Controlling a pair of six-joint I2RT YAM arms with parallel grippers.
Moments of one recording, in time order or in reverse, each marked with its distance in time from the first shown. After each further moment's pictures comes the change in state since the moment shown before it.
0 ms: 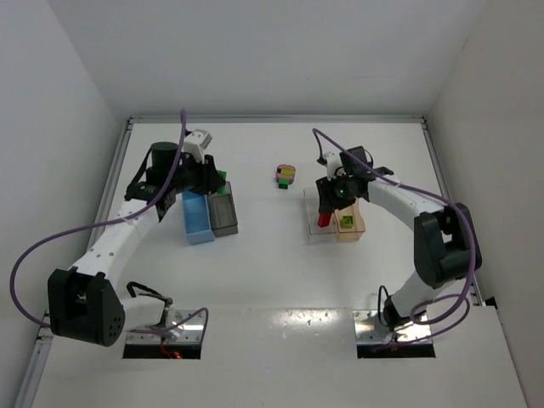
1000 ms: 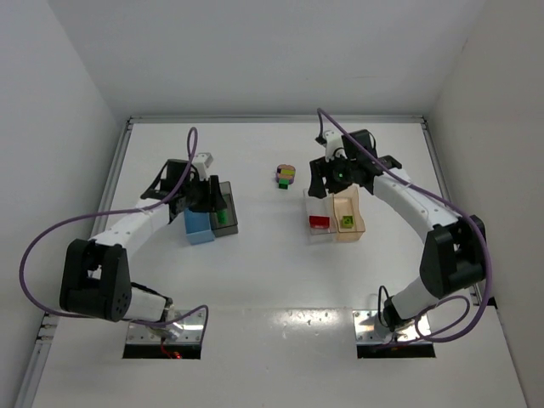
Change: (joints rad) left arm 0.000 0.140 -0.129 -0.001 -0.114 -0.124; right arm 0.032 -0.076 0.139 -0.026 -0.058 0.055
